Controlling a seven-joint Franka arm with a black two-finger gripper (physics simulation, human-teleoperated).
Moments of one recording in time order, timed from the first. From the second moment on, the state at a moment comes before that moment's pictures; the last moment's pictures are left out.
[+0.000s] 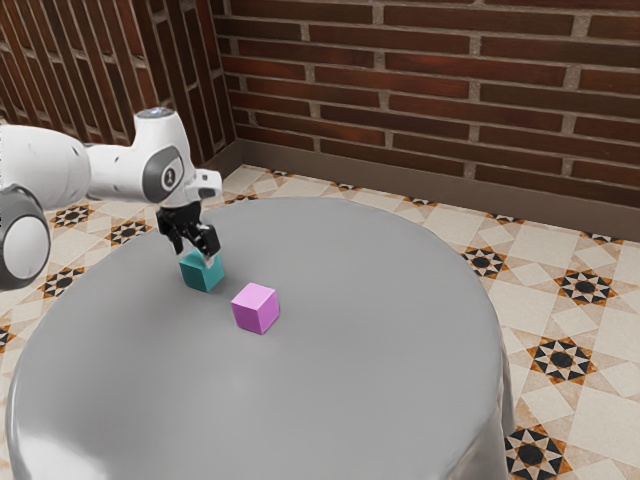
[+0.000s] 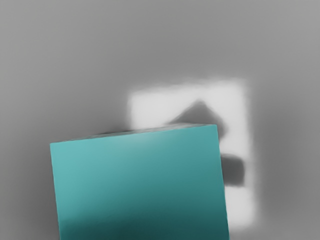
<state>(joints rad) 0.22 0.64 0.04 -1.50 0.00 2.15 0.36</state>
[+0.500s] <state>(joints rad) 0.23 0.71 0.04 -1.42 0.00 2.14 0.36</state>
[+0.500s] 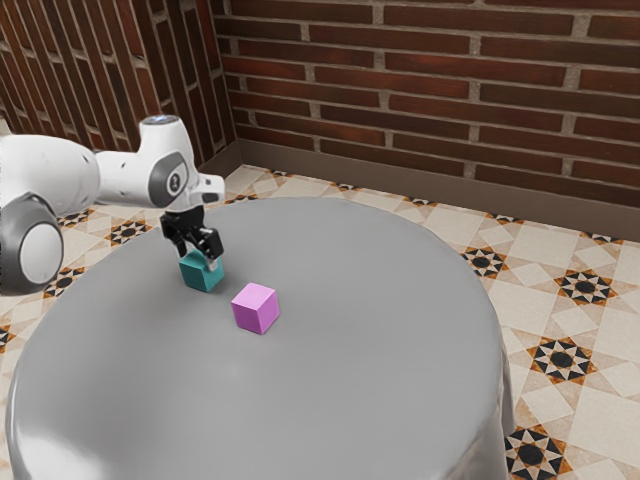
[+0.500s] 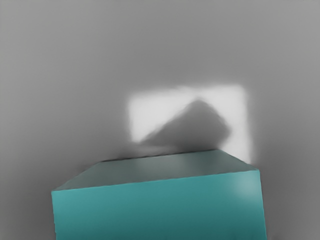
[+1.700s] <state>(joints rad) 0.22 0.73 0.03 -1.39 0.00 2.14 0.35</state>
